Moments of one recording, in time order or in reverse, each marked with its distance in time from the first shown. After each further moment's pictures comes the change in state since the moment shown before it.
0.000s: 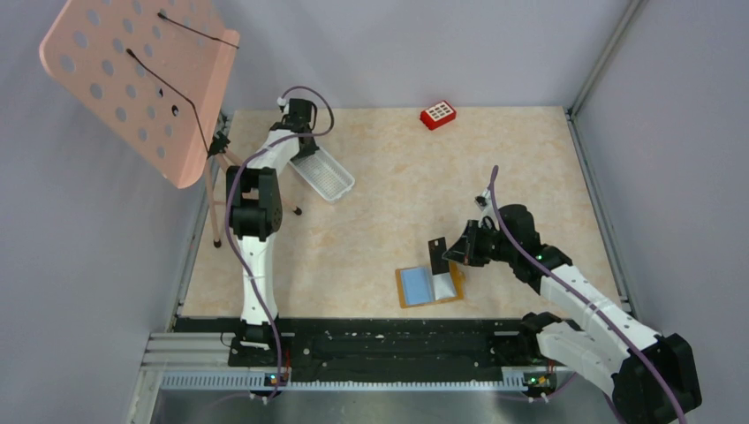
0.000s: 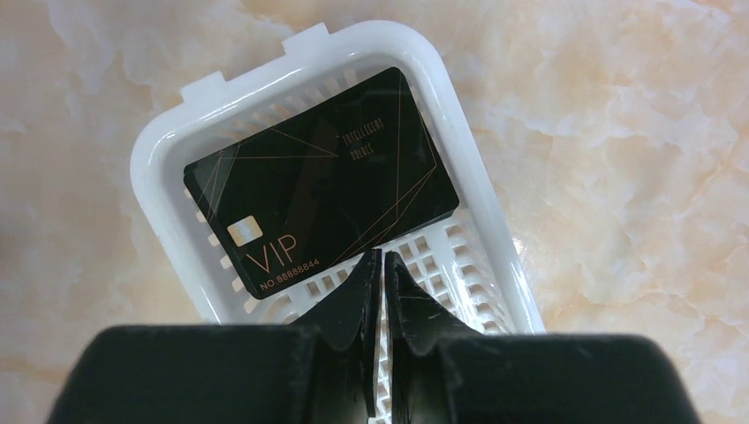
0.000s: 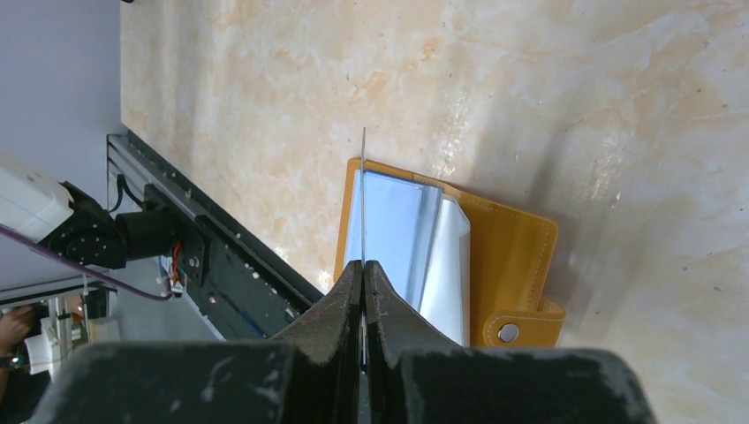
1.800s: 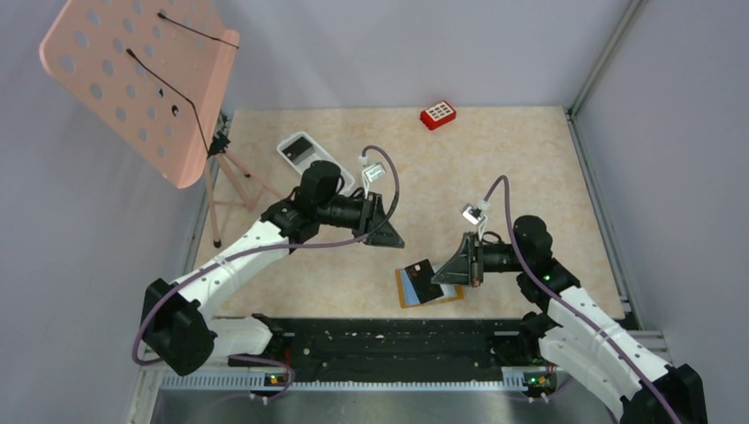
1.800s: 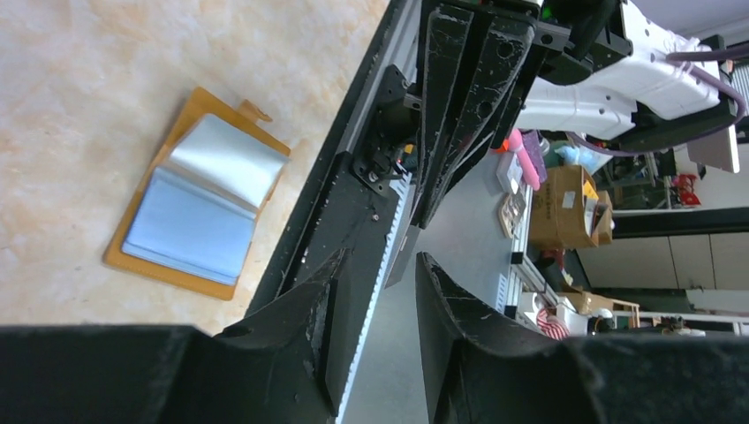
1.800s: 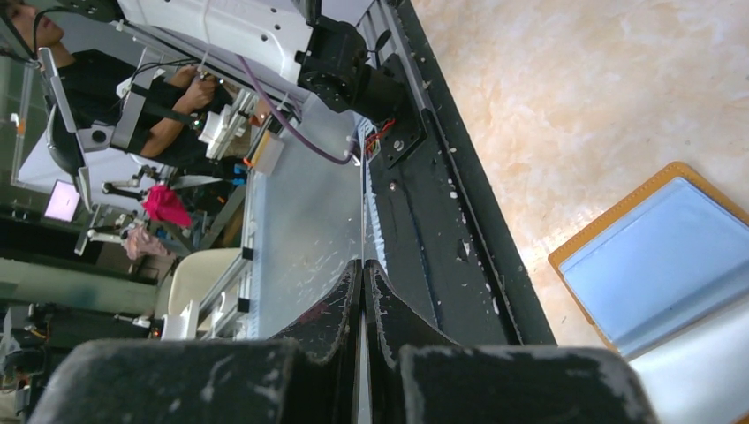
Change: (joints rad) left arm -0.505 -1.084 -0.960 0.275 1.139 -0.161; right arm 0.022 -0.188 -0.114 0.338 -0.607 0.086
